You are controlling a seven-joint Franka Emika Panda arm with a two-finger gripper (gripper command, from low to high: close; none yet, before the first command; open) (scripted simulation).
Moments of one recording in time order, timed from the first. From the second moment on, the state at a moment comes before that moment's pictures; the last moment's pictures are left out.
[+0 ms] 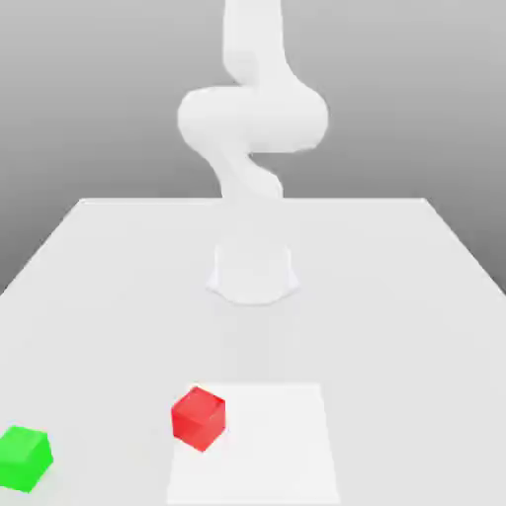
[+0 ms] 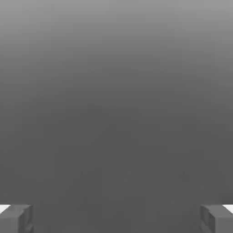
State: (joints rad) arm -0.04 -0.71 0.02 -2.35 -0.02 2.35 0.85
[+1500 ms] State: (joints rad) arm -0.30 0.11 -0.02 -2.57 0.02 2.69 1.35
